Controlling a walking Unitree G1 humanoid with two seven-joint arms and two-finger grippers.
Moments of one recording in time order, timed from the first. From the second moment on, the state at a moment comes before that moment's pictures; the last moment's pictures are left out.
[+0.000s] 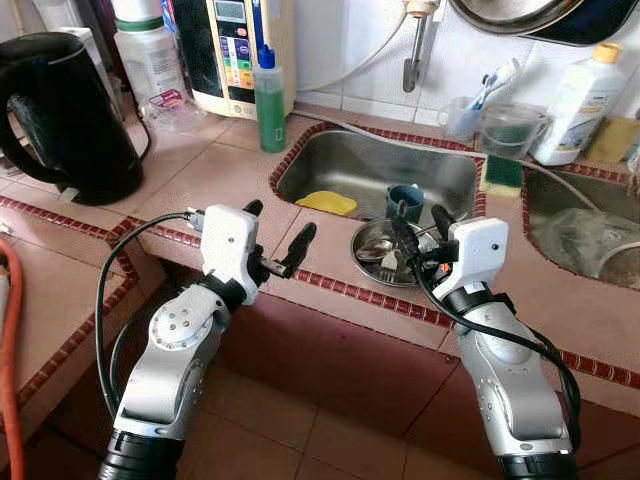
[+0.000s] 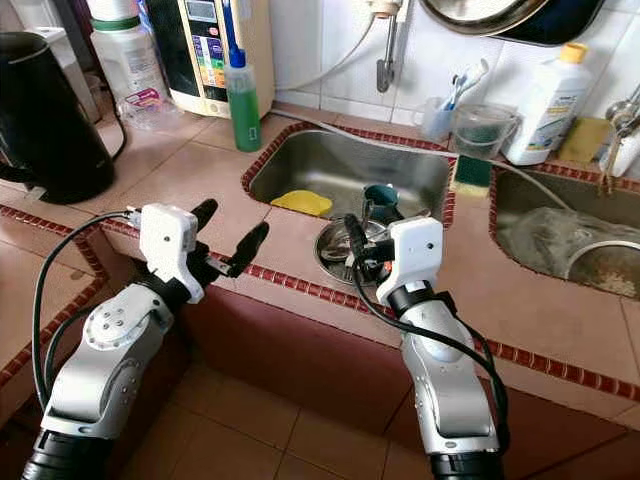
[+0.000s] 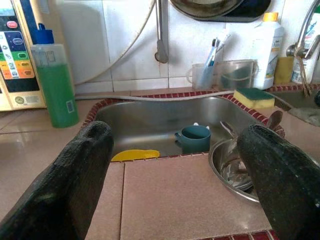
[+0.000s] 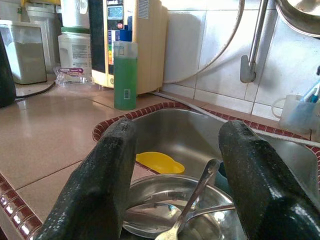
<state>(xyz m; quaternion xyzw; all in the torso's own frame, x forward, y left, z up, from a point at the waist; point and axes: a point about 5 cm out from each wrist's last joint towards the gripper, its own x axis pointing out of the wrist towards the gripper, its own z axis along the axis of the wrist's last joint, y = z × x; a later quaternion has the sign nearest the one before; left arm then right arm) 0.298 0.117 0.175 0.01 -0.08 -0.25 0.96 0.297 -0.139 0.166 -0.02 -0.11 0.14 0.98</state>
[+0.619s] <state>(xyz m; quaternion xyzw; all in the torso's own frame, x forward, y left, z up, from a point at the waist) 0.302 0.121 0.175 0.01 -0.07 -0.24 0.97 0.296 -0.131 0.166 -0.02 -0.11 0.15 0.98</state>
